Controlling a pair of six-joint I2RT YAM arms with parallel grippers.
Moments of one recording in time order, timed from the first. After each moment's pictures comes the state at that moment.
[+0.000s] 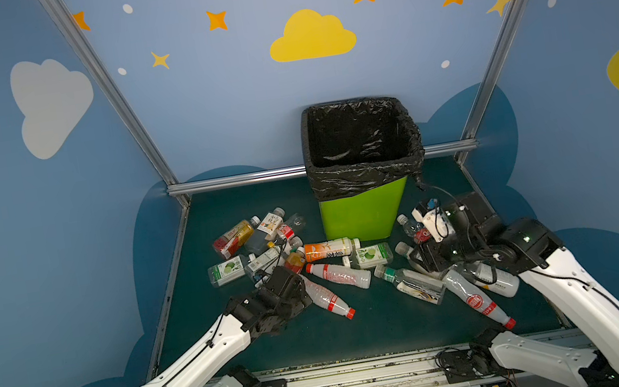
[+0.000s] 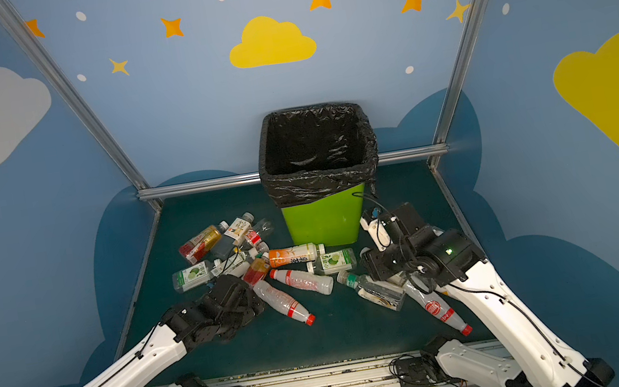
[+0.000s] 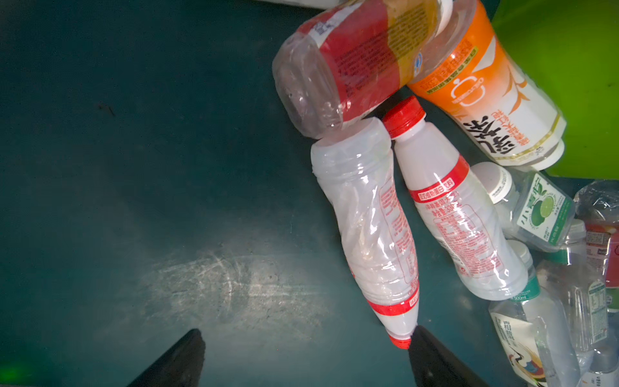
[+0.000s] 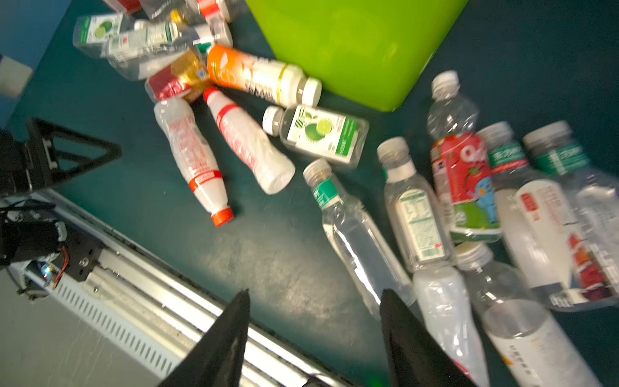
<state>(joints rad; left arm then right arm) -0.74 1.02 0.73 -0.83 -0.13 -1.23 0.58 1.00 1.21 -1.19 -0.09 0.17</state>
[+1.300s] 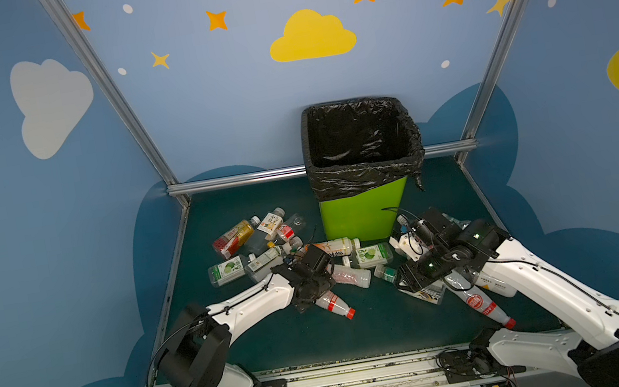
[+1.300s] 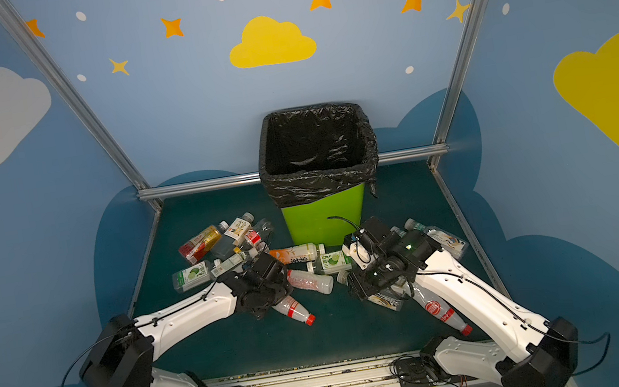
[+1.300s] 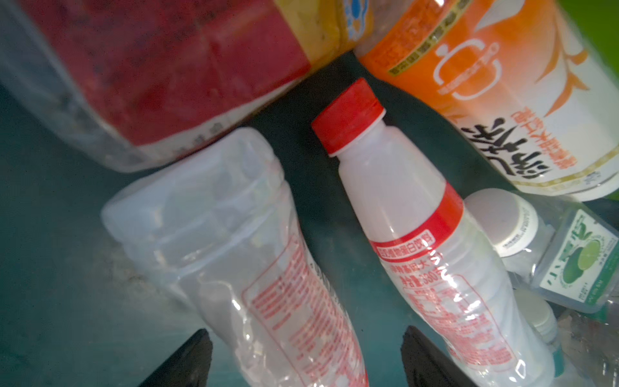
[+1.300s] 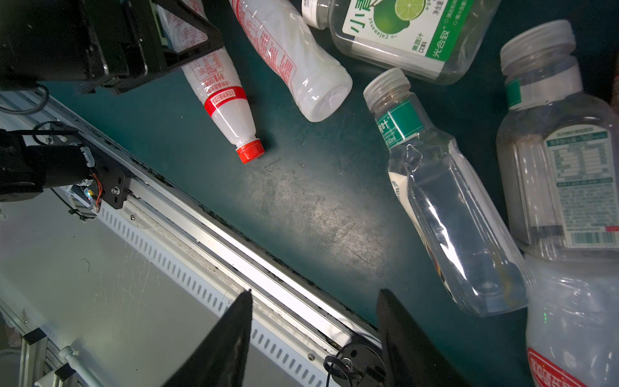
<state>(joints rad) -0.75 1.52 0.90 -0.58 -0.09 -1.24 0.66 1.13 1.11 -1.18 -0.24 0.22</state>
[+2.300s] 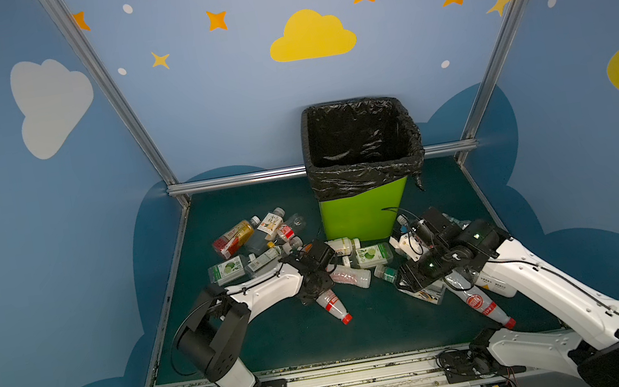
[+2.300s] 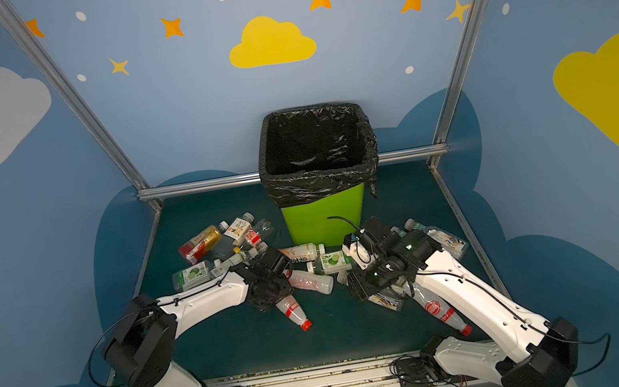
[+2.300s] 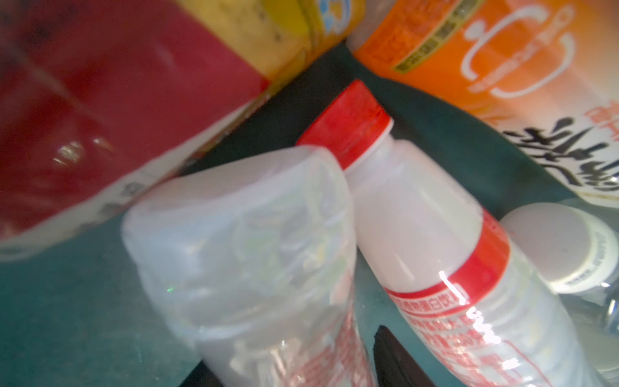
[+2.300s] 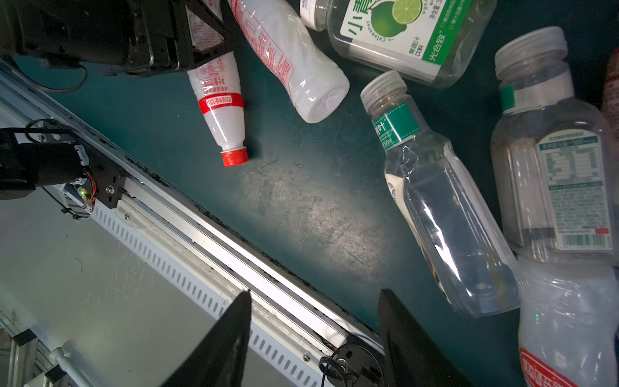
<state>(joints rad) -0.72 1.65 0.97 -0.59 -0.08 -1.15 0.65 1.13 1.11 -1.18 -0.23 0.21</state>
